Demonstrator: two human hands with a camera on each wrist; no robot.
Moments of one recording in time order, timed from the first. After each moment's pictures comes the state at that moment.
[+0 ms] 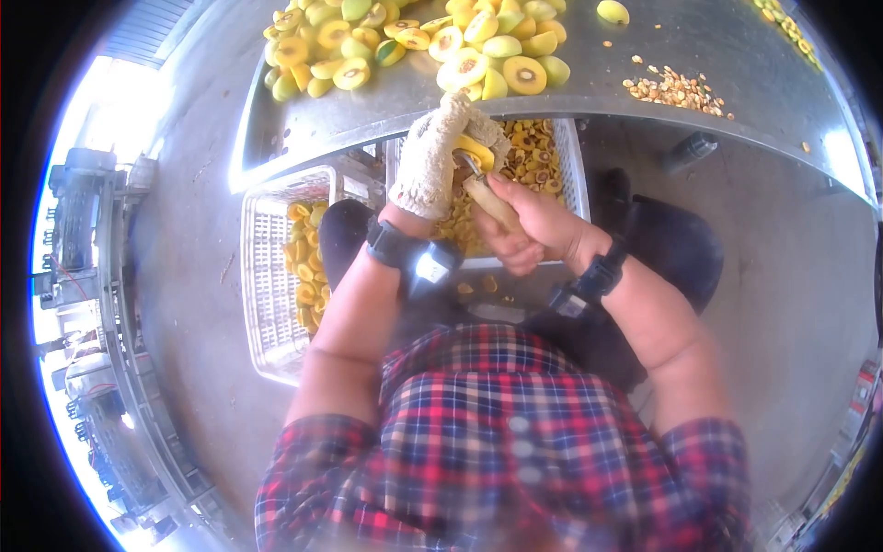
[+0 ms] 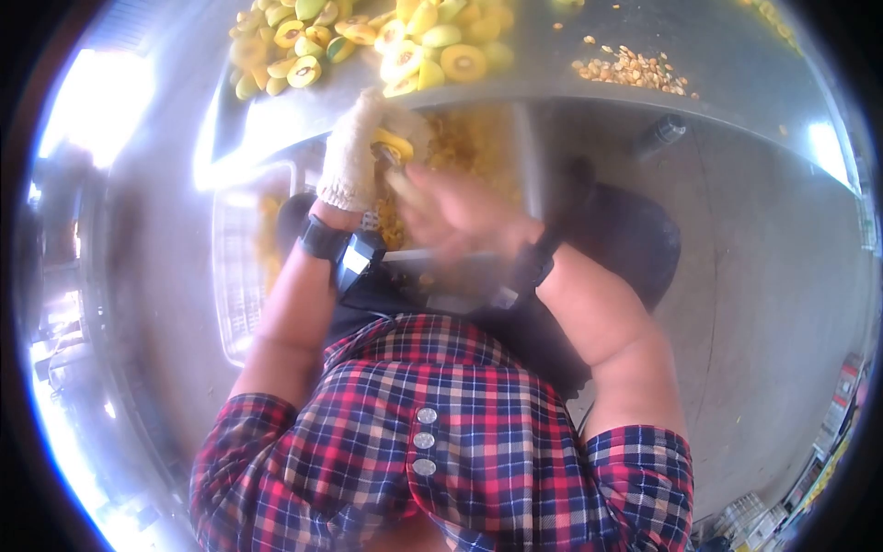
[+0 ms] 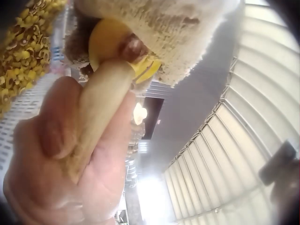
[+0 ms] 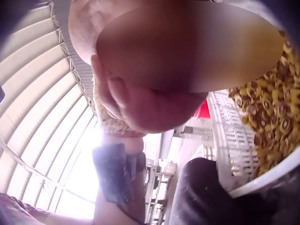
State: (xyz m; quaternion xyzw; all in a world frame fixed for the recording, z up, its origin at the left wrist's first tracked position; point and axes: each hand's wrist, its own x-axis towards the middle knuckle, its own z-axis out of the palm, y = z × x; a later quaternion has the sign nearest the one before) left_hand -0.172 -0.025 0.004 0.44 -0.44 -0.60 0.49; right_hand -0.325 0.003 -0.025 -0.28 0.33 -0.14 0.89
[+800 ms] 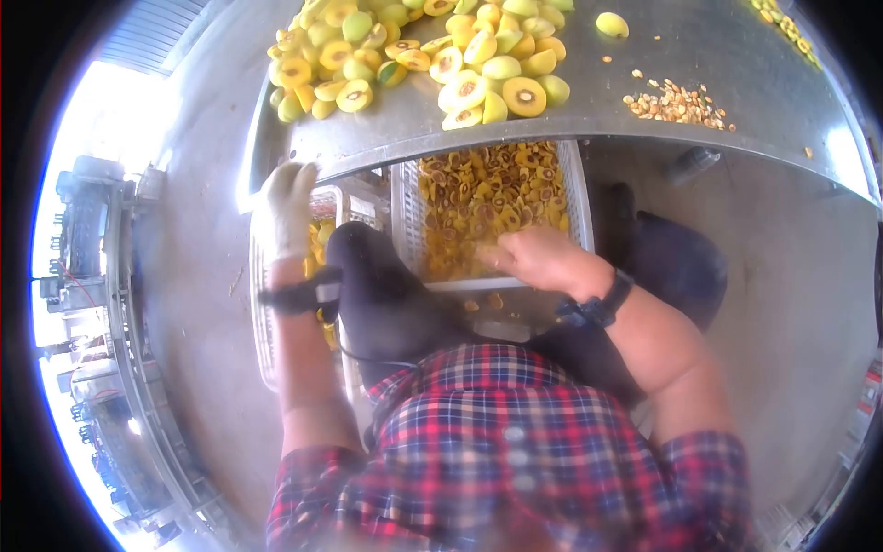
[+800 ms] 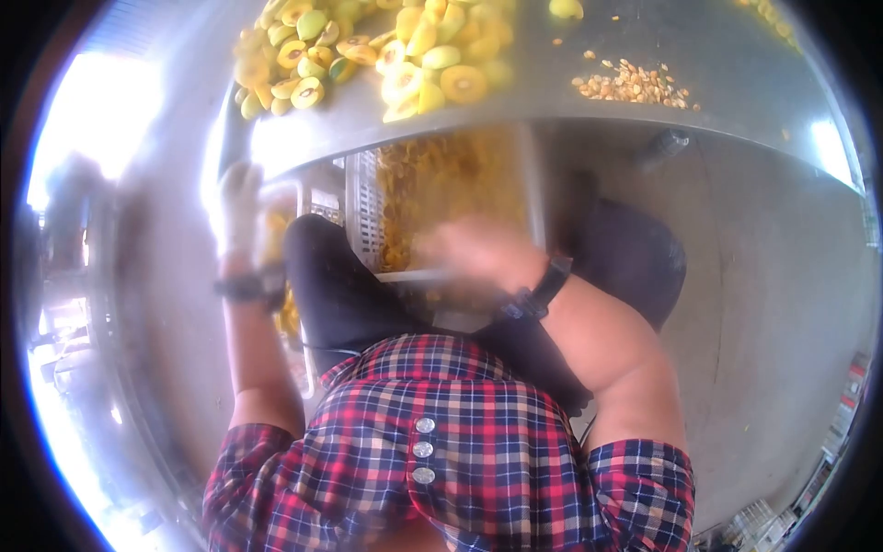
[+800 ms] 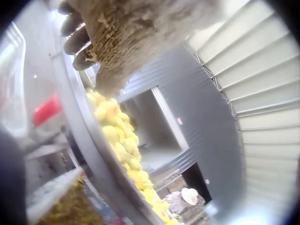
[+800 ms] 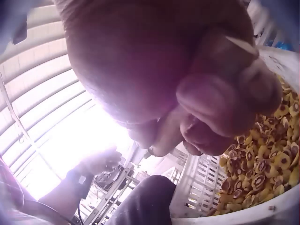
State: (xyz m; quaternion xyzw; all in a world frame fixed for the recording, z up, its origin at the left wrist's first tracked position) left_hand -0.005 -0.025 0.017 0.74 -0.57 -0.07 0.35; right_hand -0.337 0.008 -0.053 -0.81 0.40 -0.08 0.42
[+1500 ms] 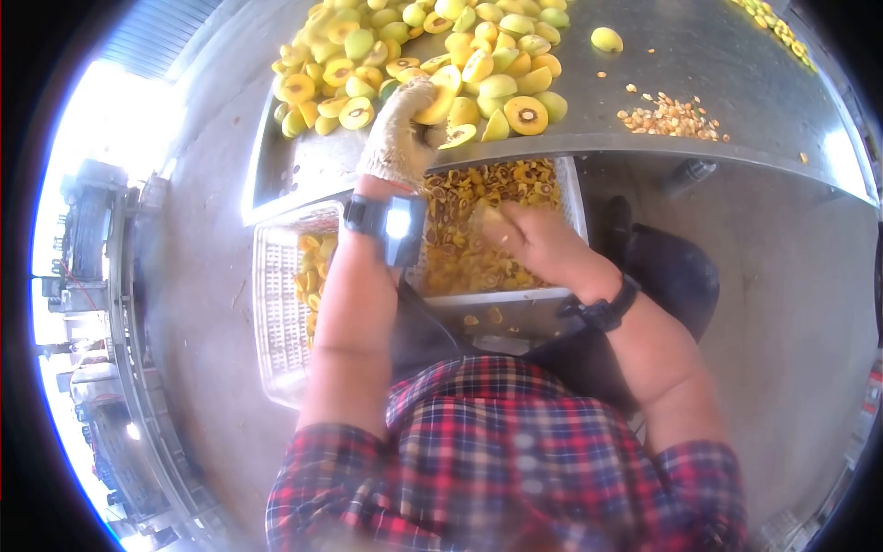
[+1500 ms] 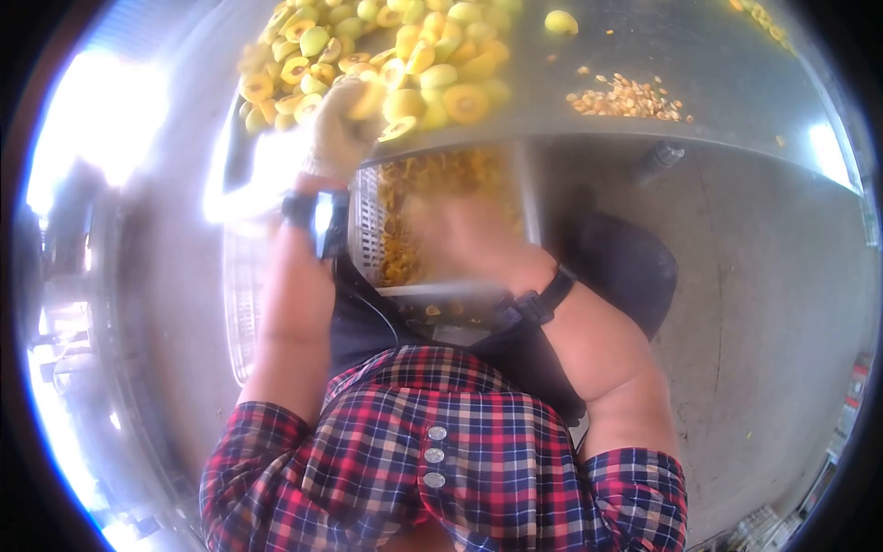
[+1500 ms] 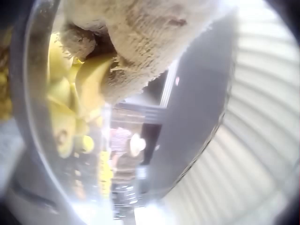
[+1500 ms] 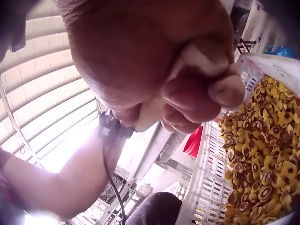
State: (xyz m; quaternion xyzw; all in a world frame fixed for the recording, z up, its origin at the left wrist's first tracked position) left_hand -0.141 -0.118 0.003 0.38 -0.44 -0.57 0.58; right_hand -0.341 -0.009 -0.031 -0.75 0.44 -0.23 0.43
